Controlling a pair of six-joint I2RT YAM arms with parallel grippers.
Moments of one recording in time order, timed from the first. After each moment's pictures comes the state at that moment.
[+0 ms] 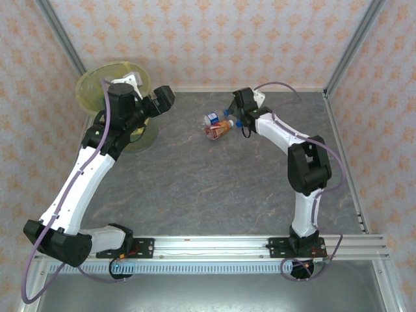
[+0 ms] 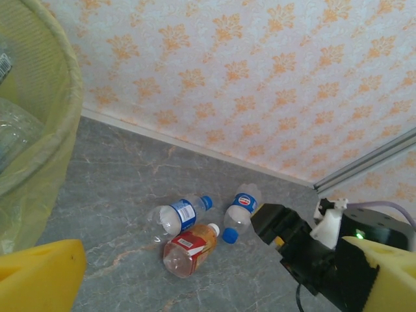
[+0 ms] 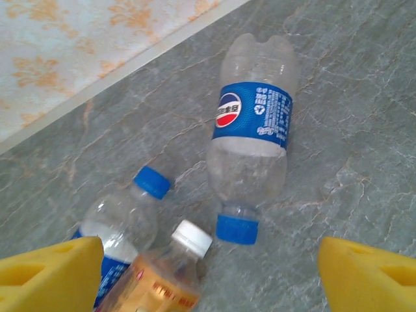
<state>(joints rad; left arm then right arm) -0.28 1.24 1.40 -0.51 -0.01 -0.63 0.41 1.99 1.59 -0.40 0.33 0.80</state>
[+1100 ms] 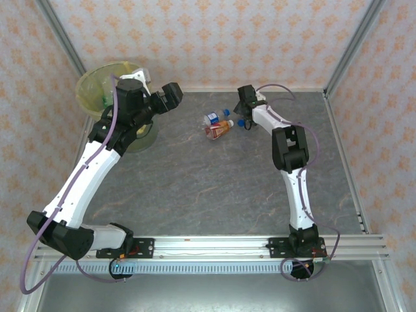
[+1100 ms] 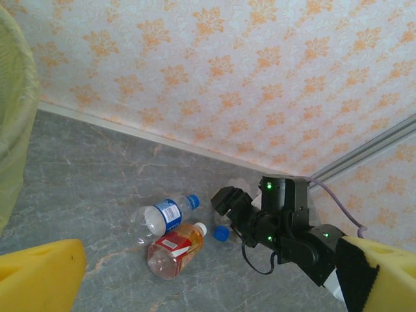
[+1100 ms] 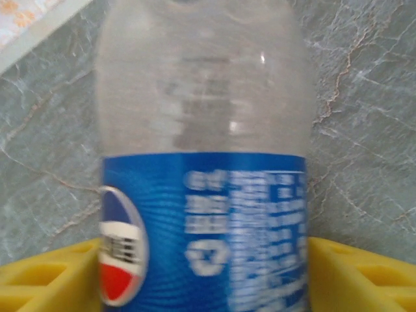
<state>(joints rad) -0.33 1.30 1.47 -0.52 -0.04 -0.64 0.29 2.43 2.00 -0.50 0.23 0.79</state>
